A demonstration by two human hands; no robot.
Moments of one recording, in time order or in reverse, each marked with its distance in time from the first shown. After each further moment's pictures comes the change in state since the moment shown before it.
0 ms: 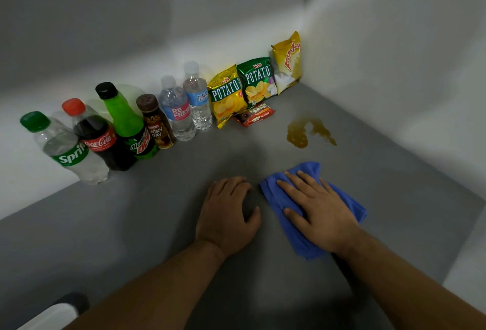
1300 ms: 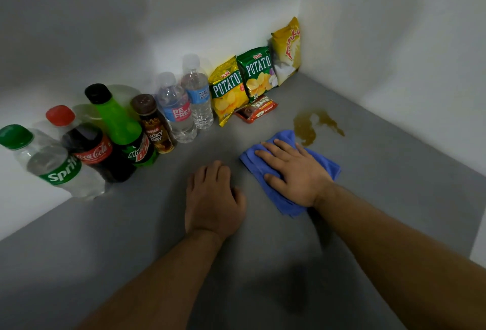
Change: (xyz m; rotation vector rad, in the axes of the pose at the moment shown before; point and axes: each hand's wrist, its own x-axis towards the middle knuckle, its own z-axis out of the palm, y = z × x) left_hand 0.032 -0.051 -0.016 0.197 0.049 -0.073; right_hand 0.103 -0.030 -0.009 -0.037 -0.047 -0.034
